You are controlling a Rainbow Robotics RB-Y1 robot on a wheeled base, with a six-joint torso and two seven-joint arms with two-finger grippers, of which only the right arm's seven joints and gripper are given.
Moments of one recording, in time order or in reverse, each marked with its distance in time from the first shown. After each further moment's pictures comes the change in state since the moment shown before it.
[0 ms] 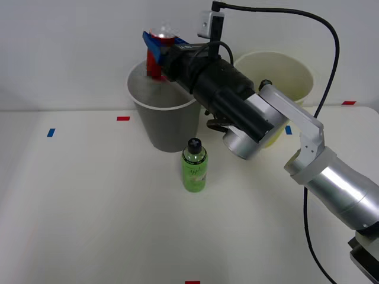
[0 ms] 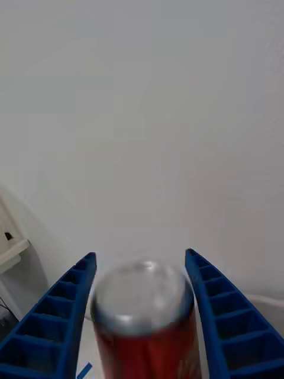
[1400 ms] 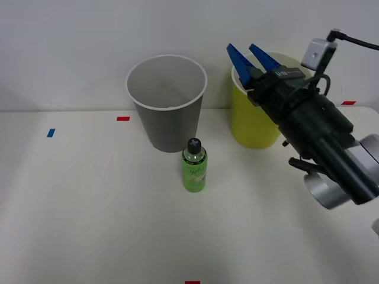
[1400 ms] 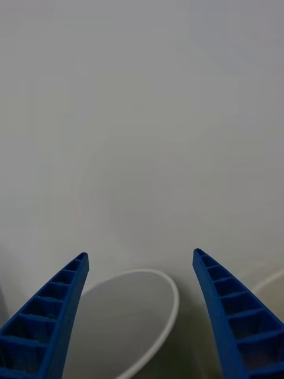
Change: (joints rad) arm 0.575 -0.235 -0.305 -0.481 0.080 -0.080 -0.032
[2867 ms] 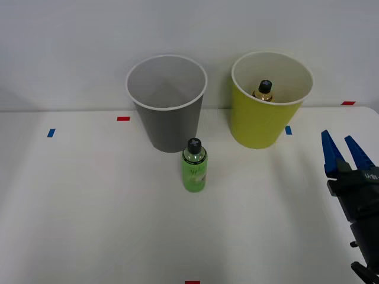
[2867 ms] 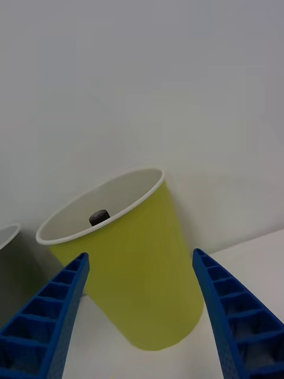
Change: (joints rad) arm 0.708 0.365 -0.314 -0.150 0.123 -0.203 0.162
